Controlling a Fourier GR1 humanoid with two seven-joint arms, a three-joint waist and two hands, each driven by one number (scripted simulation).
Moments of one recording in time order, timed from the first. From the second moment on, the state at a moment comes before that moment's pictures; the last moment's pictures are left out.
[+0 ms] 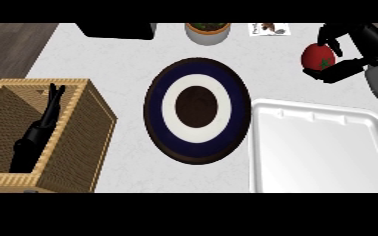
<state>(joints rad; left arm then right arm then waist) 0.03 0.43 -0.09 -1.54 -0.02 0.15 -0.20 -0.86 -0.58 -0.01 -0.57 0.36 0.13 -0.92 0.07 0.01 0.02</state>
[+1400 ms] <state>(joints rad) 0.10 0.43 -0.03 -1.57 -0.03 0.14 -0.17 -0.99 -0.13 0.23 -0.77 0.43 0.26 -0.54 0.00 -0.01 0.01</state>
